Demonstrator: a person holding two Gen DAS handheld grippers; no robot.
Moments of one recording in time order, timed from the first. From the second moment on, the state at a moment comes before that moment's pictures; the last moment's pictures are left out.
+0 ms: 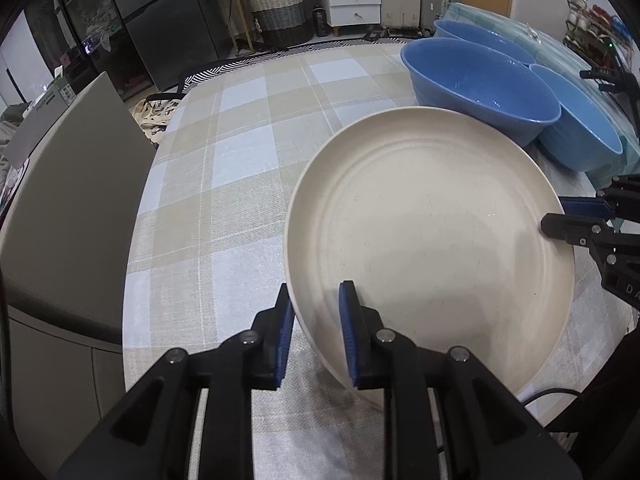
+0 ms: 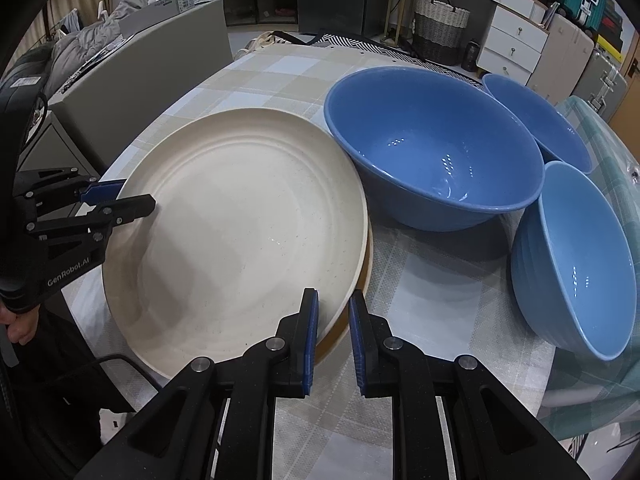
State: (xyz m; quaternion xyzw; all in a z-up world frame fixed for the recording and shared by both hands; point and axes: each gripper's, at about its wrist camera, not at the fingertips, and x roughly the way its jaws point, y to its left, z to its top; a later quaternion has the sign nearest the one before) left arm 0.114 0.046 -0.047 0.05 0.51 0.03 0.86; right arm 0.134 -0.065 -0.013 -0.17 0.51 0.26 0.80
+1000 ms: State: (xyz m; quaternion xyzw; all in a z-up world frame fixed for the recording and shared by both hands) left arm 0.116 0.025 -0.063 0.12 0.52 0.04 0.84; right arm 0.128 -0.051 -0.029 -0.22 0.51 0.24 0.80
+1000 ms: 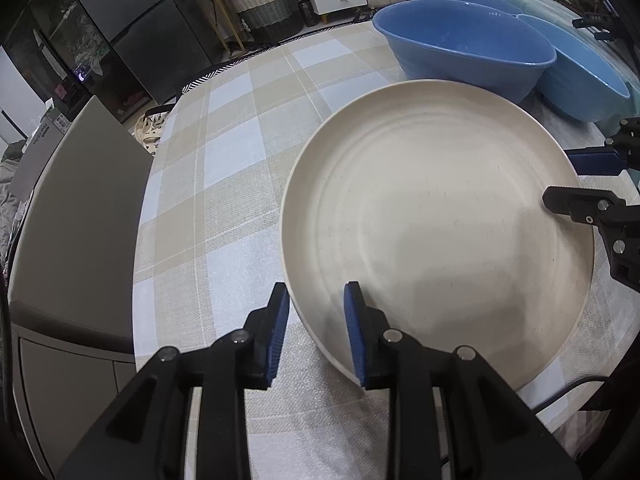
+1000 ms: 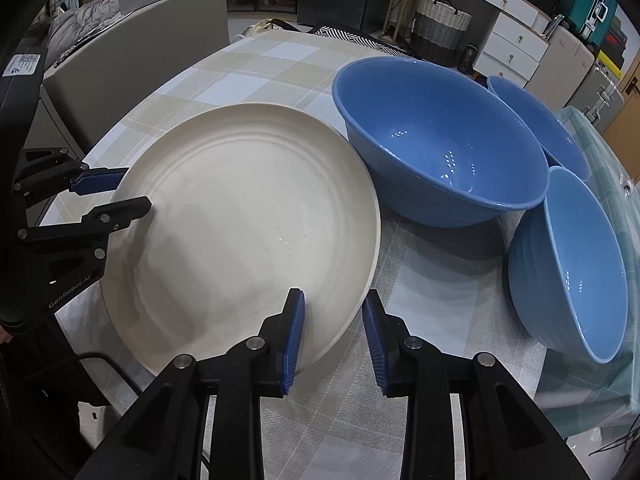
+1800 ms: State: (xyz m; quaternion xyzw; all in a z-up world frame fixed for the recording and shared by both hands) left arm 0.124 0.050 -0.005 -0.05 0.48 -0.02 0.88; right arm 0.129 -0.080 0.027 -0.11 0.45 0.32 0.83
